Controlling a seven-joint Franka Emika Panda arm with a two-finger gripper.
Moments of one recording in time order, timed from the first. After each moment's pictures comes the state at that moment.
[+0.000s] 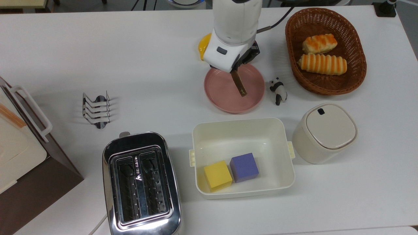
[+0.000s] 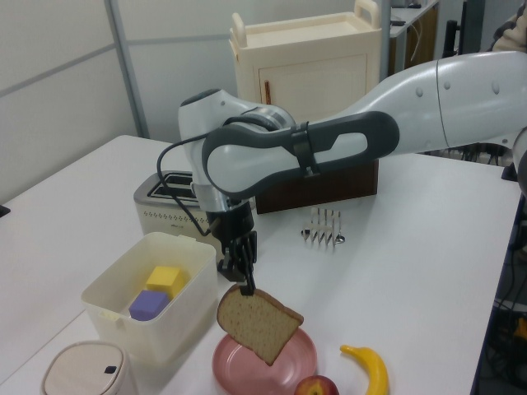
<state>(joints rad) 0.18 0.36 0.06 -1.48 0.08 1.68 -0.05</state>
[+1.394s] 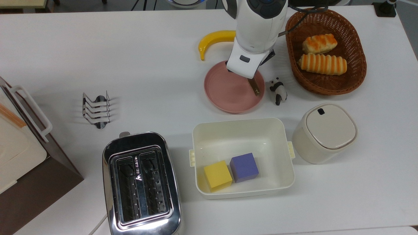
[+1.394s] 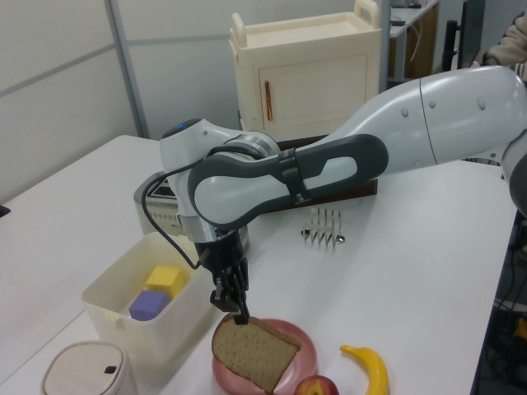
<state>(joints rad) 0.23 0.40 0.08 -1.47 0.08 1.68 -0.05</state>
